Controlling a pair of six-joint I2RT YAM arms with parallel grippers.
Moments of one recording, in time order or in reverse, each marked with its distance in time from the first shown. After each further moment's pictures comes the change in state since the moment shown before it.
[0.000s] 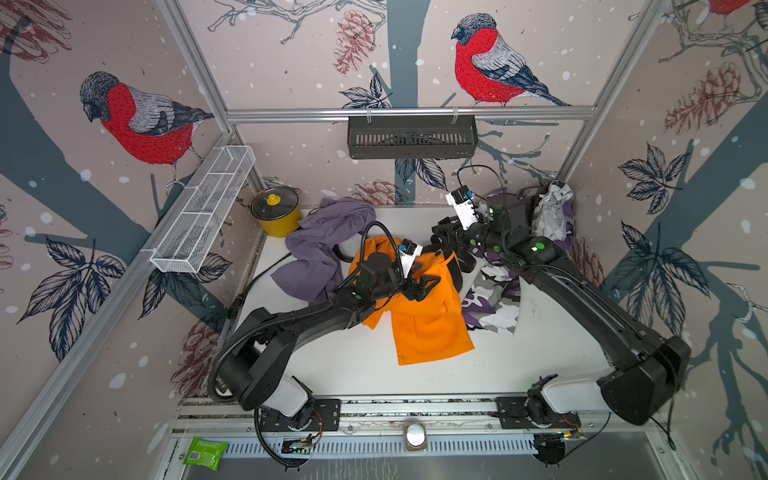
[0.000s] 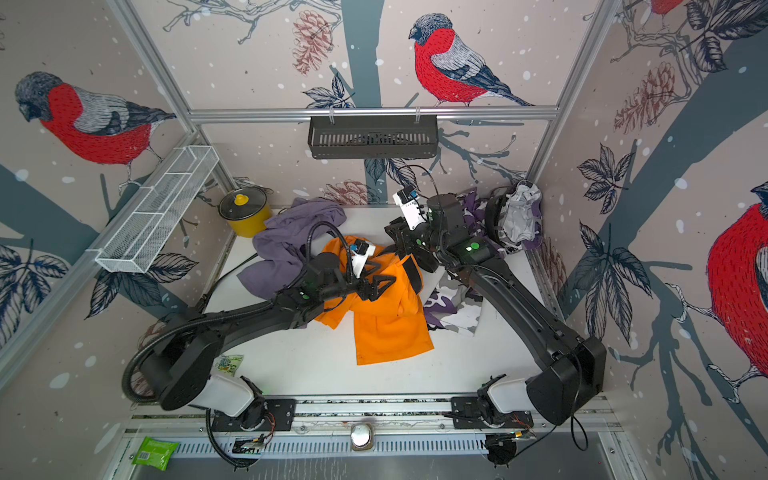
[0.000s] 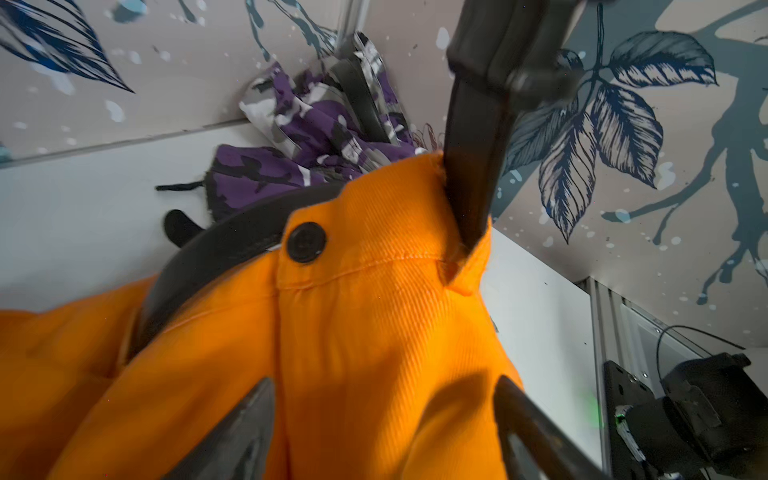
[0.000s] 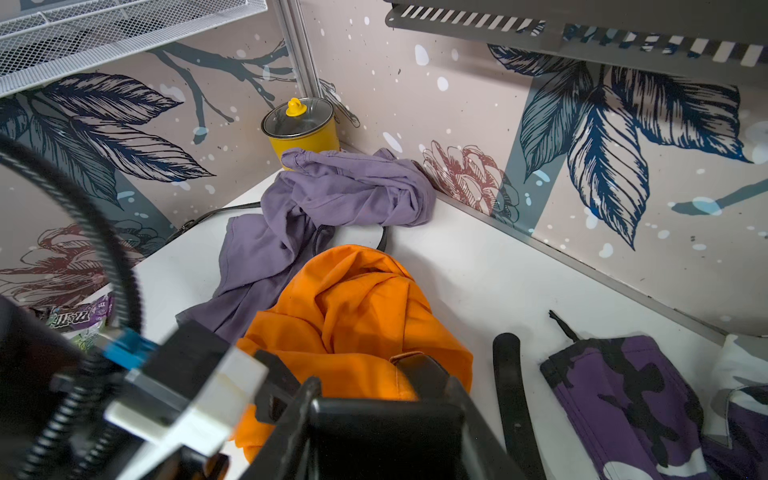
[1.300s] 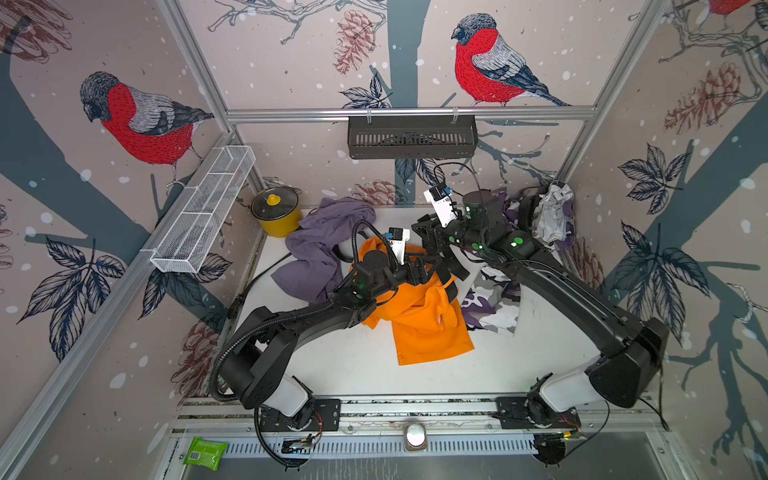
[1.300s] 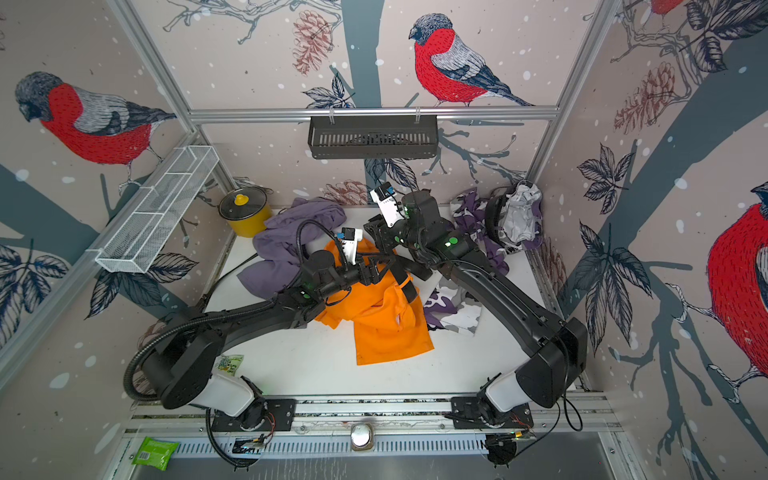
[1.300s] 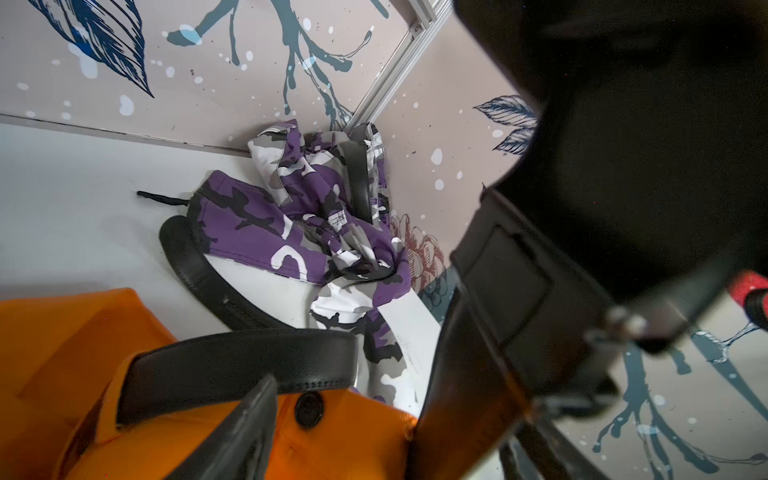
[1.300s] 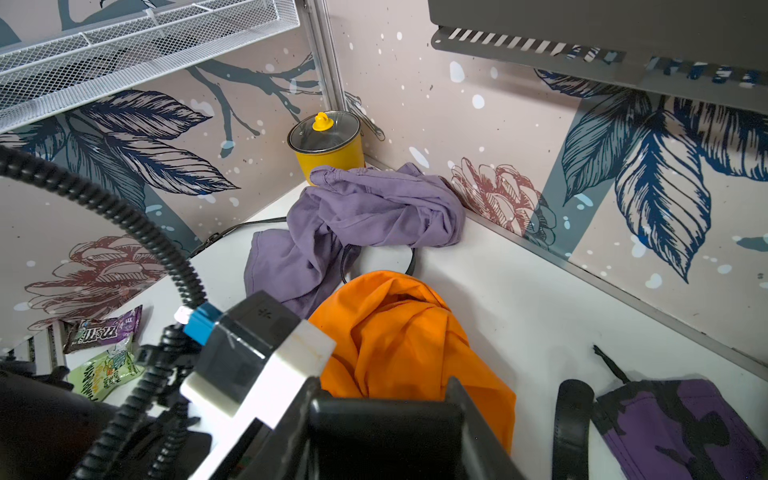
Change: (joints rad) left arm 0.006 -0.034 -0.025 0.241 -0.087 -0.455; right arm 0.137 0.107 0.114 0.013 0.080 0.056
